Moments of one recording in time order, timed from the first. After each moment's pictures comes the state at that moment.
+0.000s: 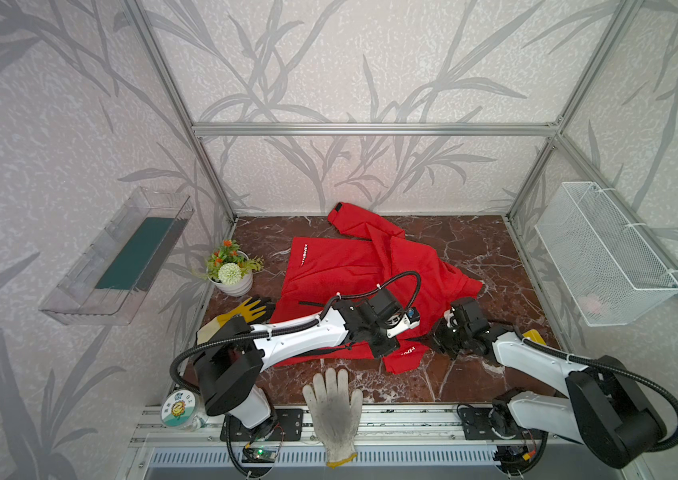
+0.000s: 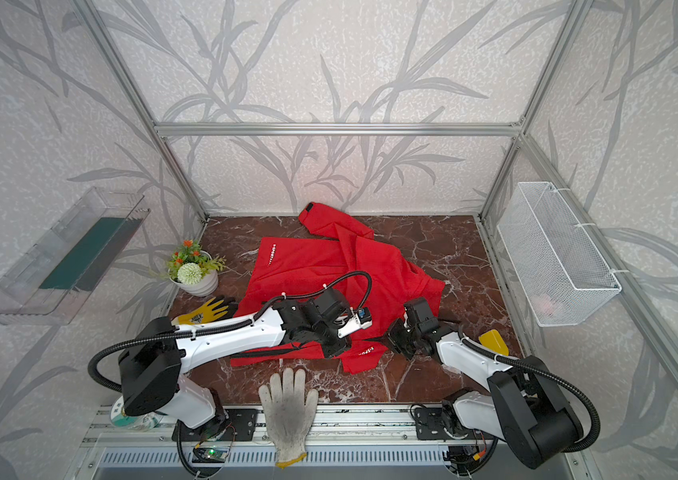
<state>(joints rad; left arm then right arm) -0.99 1.60 1.07 -0.55 0.19 0.16 0.40 1.25 0.39 -0.13 -0.45 1.18</state>
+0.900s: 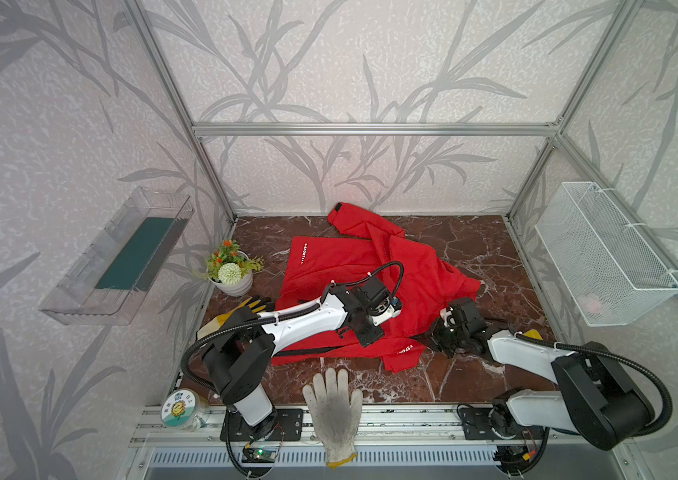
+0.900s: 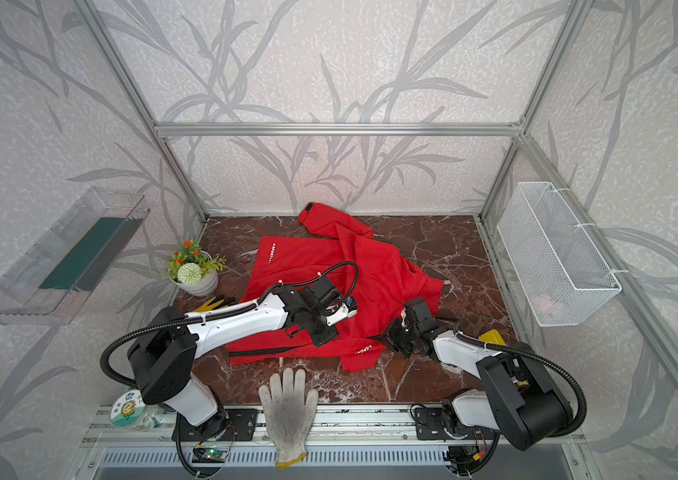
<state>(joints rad) -0.86 1.65 1.11 -0.72 0.15 0.20 0.39 1.33 0.38 -0.03 -0.47 1.13</state>
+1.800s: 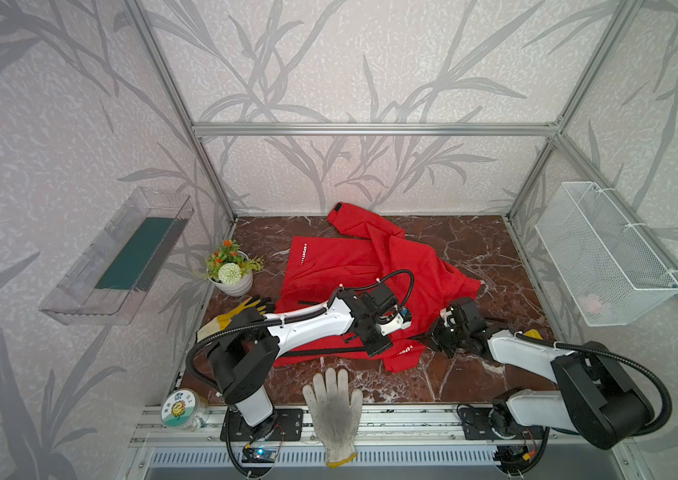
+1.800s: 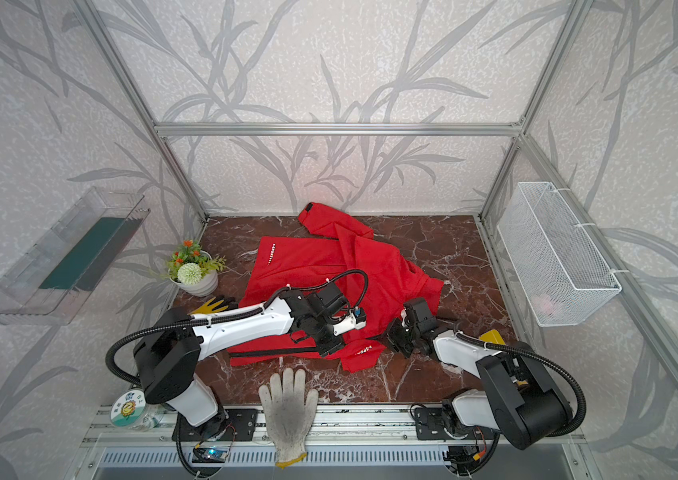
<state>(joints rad) -0.93 1.67 1.13 -0.72 0.27 0.18 0.38 1.33 0.38 -0.03 -0.48 1.12</state>
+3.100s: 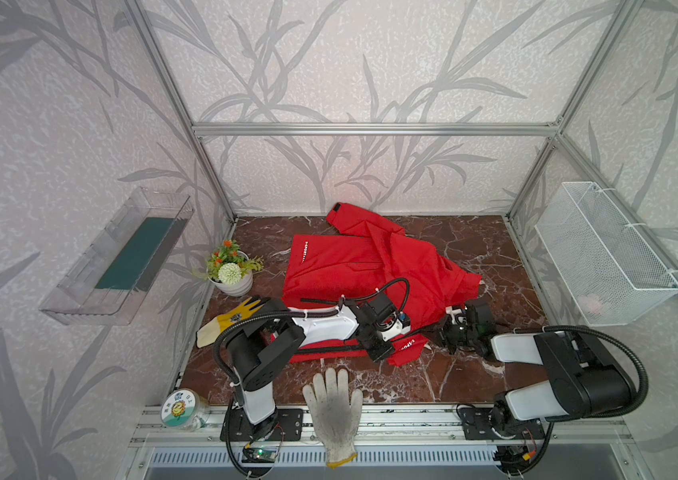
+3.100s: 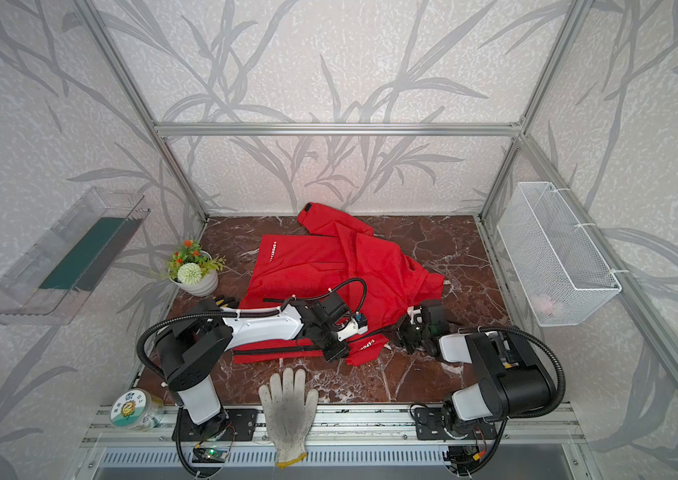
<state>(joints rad) -0.91 1.79 1.00 -0.44 0.37 0.07 0.19 1.50 0.27 0.35 -0.71 1.17</state>
